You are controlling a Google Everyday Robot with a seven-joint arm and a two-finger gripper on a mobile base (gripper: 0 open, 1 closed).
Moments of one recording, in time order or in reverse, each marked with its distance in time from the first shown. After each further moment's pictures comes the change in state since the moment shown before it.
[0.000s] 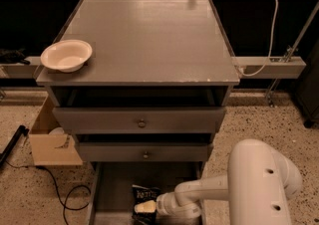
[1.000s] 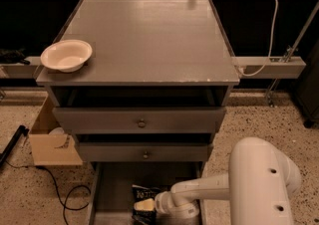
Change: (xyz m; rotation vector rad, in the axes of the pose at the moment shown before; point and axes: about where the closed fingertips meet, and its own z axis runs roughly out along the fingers) arm -0.010 -0.001 -0.004 0.089 -0.030 -0.002
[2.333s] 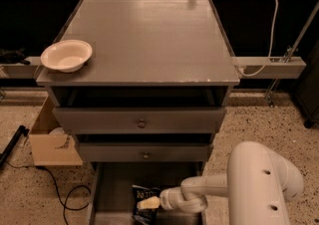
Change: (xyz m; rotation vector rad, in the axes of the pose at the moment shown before) arm -0.009 -0.008 0.003 -0.191 0.011 -0.097
